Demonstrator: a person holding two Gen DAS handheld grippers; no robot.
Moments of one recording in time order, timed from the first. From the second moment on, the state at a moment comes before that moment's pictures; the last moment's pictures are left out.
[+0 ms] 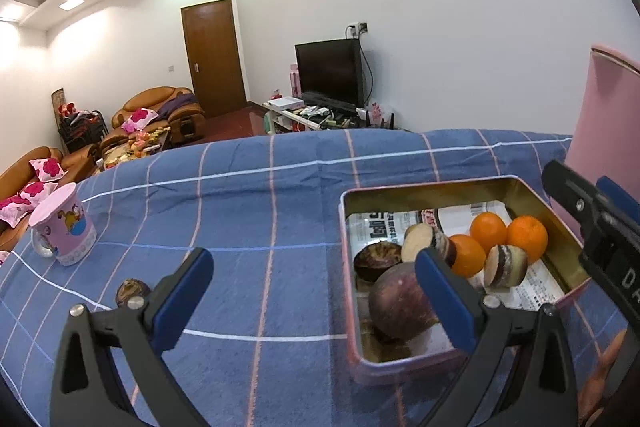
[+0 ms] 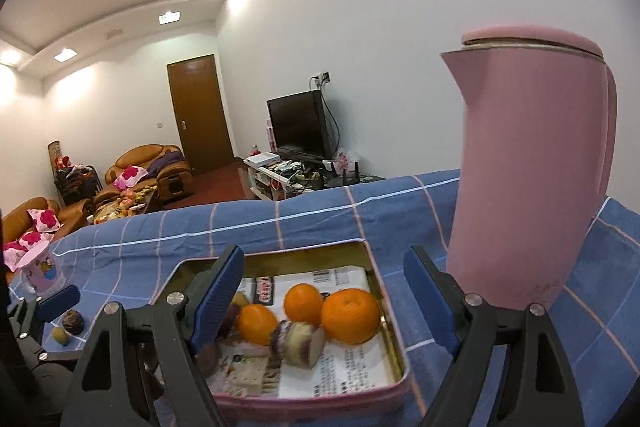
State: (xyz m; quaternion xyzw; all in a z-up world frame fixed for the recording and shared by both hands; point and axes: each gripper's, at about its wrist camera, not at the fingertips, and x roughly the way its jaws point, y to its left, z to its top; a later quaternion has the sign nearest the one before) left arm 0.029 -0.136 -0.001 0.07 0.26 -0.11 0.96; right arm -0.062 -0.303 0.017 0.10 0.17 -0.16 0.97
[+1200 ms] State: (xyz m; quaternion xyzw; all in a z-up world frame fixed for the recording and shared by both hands) left arm 0.069 0.025 -0.018 0.07 0.33 -0.08 0.94; right arm -0.011 -0.163 0.002 0.12 0.23 -0.06 0.96
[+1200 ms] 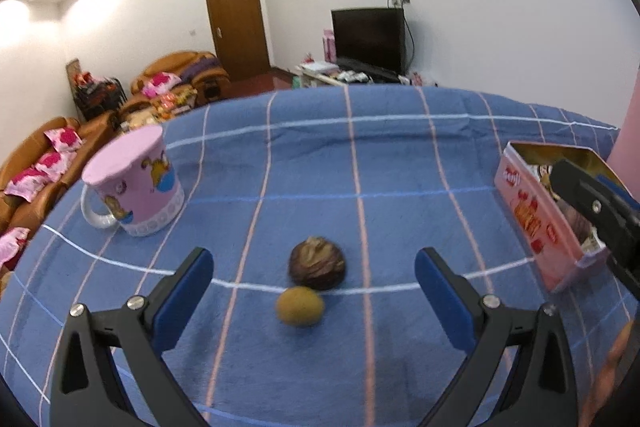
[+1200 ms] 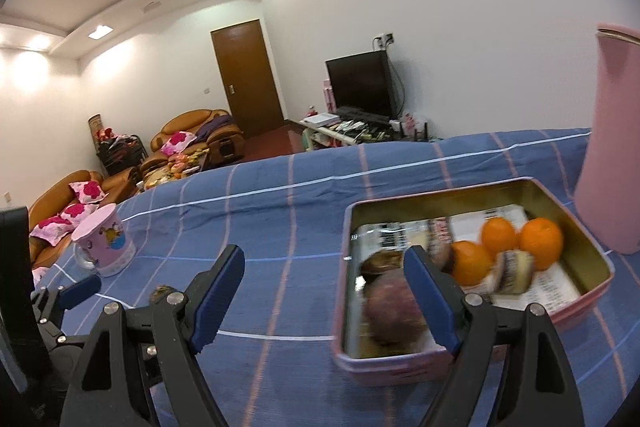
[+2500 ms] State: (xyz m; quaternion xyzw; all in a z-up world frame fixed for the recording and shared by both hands) left arm 0.104 0.118 -0.030 0.00 0.37 0.03 0.93; right arm 0.075 -0.036 -0.029 0.06 0.38 0.10 0.92
